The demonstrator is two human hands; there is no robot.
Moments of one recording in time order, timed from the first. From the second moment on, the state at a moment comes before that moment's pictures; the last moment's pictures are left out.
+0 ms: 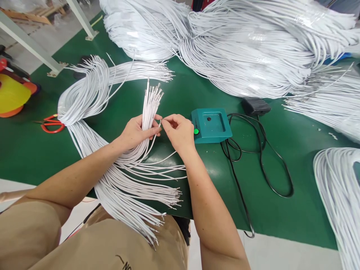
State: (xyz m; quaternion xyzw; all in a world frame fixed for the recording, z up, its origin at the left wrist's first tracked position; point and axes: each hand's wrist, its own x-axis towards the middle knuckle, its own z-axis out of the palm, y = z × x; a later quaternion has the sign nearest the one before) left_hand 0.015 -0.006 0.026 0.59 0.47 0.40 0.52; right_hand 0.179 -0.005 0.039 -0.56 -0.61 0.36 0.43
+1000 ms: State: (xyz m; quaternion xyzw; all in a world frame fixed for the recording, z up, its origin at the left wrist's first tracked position) left_hand 0.015 -0.004 0.026 0.53 0.44 0.42 0.59; right_hand 0.189 -0.002 0.046 -0.52 -0.60 0.46 0.39
